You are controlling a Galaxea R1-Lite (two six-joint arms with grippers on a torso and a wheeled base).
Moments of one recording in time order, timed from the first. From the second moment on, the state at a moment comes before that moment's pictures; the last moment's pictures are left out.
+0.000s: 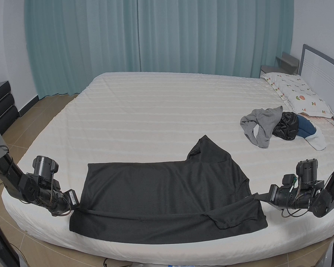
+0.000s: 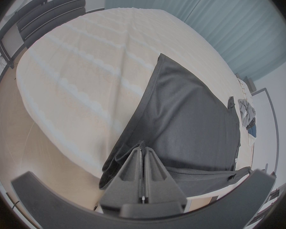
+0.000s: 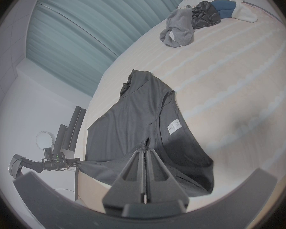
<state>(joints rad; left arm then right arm) 0.04 1.95 -0.56 -0.31 -0.16 -0.49 0.10 1.95 -0.30 -0.96 0.39 0.58</state>
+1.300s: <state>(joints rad) 0.11 2.01 -0.62 -0.31 -0.40 -0.68 0.34 2.01 -0.29 -0.99 0.25 0.97</state>
